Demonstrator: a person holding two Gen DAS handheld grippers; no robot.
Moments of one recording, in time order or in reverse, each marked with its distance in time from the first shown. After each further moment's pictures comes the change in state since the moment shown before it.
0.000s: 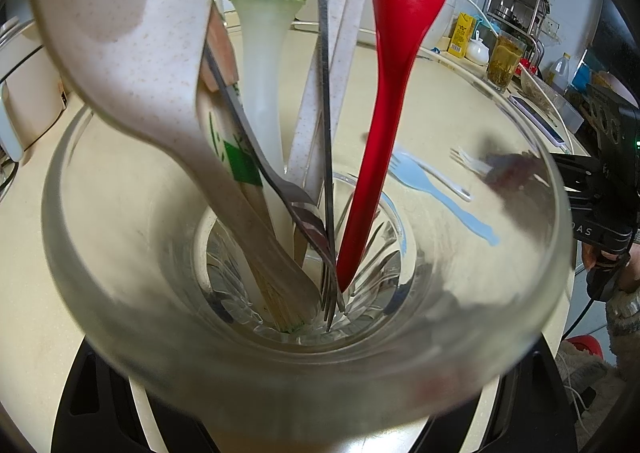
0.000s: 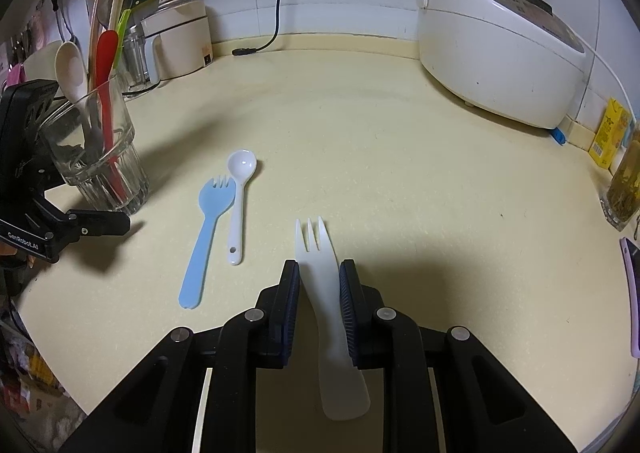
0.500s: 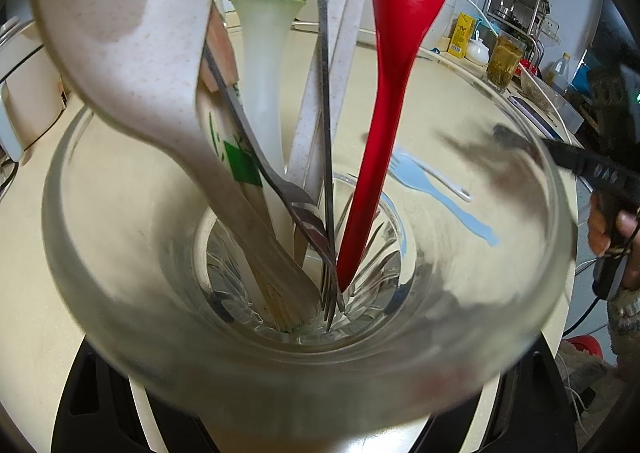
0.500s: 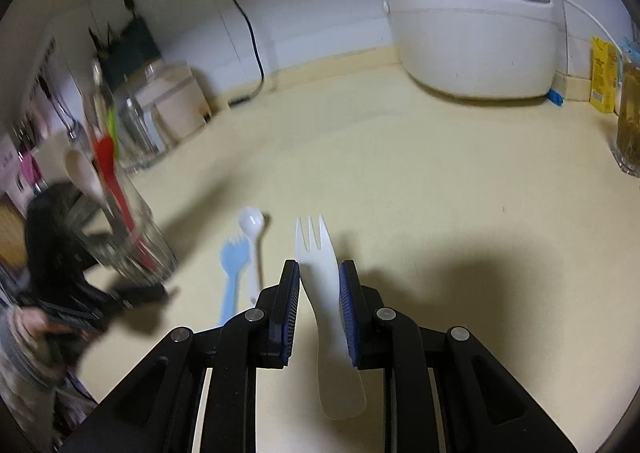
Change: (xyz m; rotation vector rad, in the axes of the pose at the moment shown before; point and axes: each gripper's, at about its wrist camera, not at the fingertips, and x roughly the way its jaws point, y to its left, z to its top) left arm -0.001 0.001 -0.001 -0.001 -0.001 -0.001; right arm -0.027 -0.034 0.012 0.244 -0.131 0.172
